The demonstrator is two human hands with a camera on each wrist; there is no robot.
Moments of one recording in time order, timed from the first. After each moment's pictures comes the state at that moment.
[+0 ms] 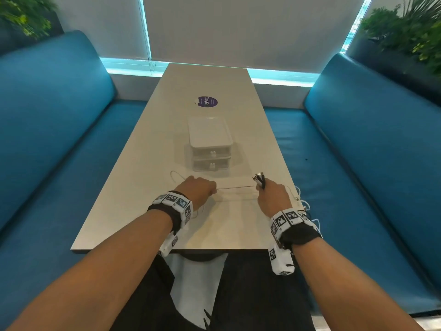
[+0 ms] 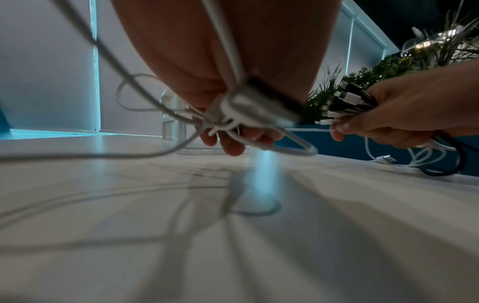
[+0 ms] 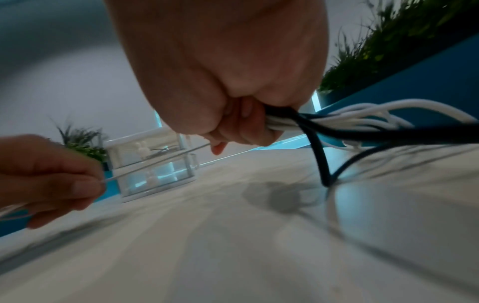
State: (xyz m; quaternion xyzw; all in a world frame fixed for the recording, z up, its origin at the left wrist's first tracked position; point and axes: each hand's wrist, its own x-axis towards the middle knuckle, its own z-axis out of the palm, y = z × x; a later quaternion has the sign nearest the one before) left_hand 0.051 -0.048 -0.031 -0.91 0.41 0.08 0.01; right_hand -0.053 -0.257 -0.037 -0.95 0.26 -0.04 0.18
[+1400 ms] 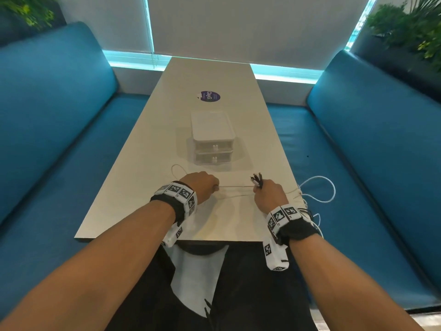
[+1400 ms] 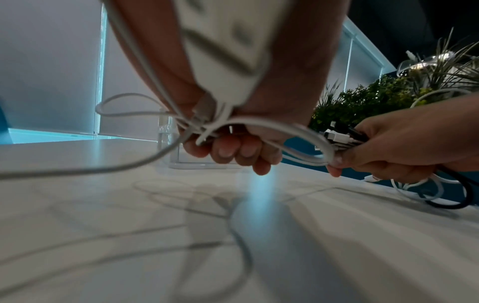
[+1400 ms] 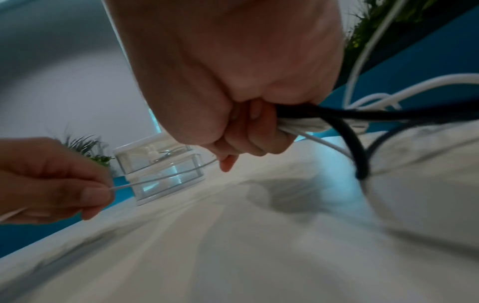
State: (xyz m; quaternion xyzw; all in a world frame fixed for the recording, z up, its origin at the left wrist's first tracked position) left_hand 0.042 -0.046 -0.021 -0.92 0.36 0.14 -0.03; right_hand -0.053 -0.250 -0.048 -0.92 0.29 0.00 0.25
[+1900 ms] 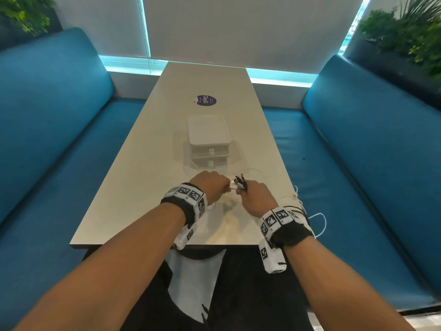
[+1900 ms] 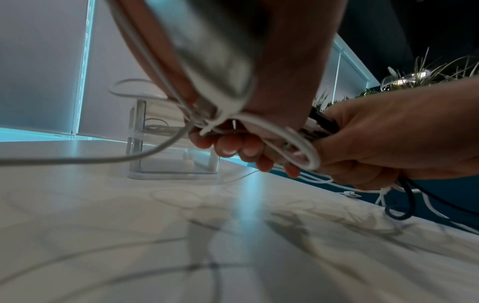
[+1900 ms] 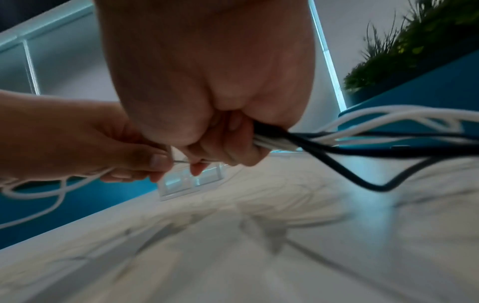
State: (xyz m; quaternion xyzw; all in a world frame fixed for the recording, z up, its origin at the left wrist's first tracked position) left_hand 0.030 -0.079 -0.003 -0.91 0.41 0.08 0.01; right_hand -0.051 -0.230 -0.033 -0.95 0.18 0.01 0.25
